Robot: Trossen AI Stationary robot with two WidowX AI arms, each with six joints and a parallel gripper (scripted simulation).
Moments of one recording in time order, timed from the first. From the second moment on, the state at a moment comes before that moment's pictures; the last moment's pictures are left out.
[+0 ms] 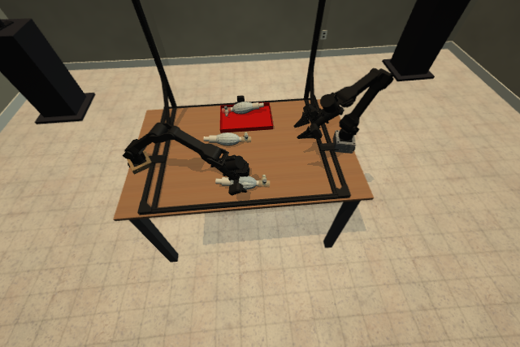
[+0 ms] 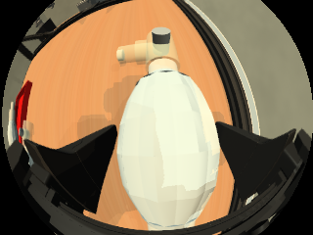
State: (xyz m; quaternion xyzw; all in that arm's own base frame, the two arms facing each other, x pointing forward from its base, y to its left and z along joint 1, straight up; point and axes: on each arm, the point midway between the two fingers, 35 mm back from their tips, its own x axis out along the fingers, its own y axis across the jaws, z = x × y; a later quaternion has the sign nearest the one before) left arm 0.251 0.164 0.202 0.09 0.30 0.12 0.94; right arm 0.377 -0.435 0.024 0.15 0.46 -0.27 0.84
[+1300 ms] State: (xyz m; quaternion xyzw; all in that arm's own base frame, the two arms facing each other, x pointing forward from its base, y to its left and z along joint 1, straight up) left arm 0.258 0.273 0.151 -0.02 0.45 0.07 0.89; right arm 0.377 -0.435 0.024 0.15 0.46 -0.27 0.84
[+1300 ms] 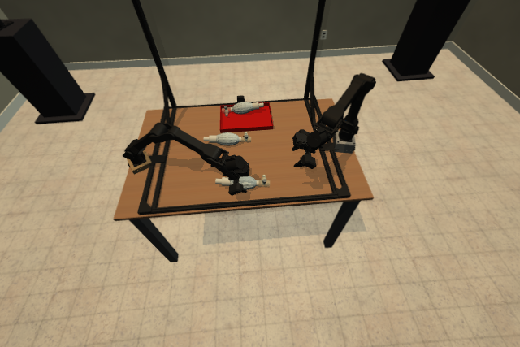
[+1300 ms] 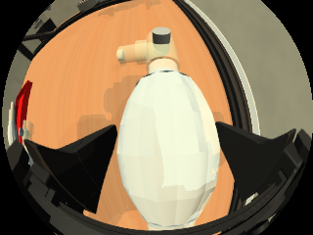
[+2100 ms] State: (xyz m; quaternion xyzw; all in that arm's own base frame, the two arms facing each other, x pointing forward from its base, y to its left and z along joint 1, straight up) left arm 0.258 0.273 0.151 -0.02 0.45 0.07 0.89; right arm 0.377 -0.436 0.087 0.15 0.46 -0.27 0.83
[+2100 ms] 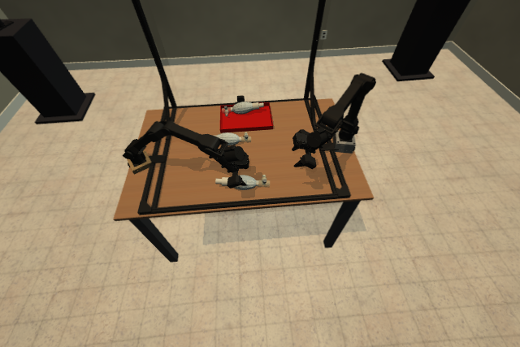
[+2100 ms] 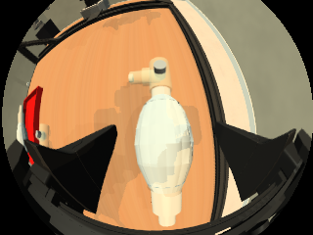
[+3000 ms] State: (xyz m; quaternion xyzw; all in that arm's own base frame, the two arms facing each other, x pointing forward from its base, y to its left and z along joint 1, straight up) left arm 0.258 0.273 0.151 -0.02 0.45 0.07 0.89; right arm 0.258 -0.394 0.181 0.14 0.45 -0.27 0.84
